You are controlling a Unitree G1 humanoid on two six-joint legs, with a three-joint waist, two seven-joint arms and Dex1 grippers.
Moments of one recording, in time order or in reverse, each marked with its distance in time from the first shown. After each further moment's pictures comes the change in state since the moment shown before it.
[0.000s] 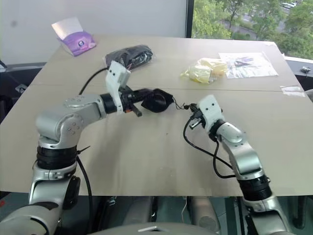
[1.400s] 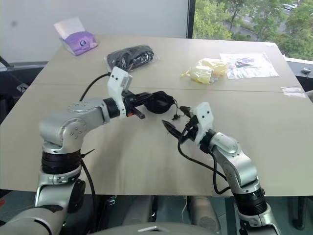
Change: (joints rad) left arm 0.005 -0.074 0.051 -0.047 0.017 0.090 0.171; right arm 0.113 0.138 0.007 -0.092 0.265 0.031 0.021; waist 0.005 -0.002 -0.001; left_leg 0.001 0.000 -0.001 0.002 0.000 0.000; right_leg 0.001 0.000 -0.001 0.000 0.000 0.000
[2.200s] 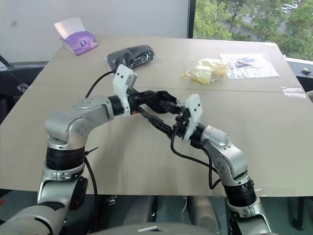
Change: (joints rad) left arm -0.022 -0.020 -0.051 0.036 0.022 -0.035 -0.012; right arm -0.096 0.103 0.048 0.016 0.114 -0.012 0.117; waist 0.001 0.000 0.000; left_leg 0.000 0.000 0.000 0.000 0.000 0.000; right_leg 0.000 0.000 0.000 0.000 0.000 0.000
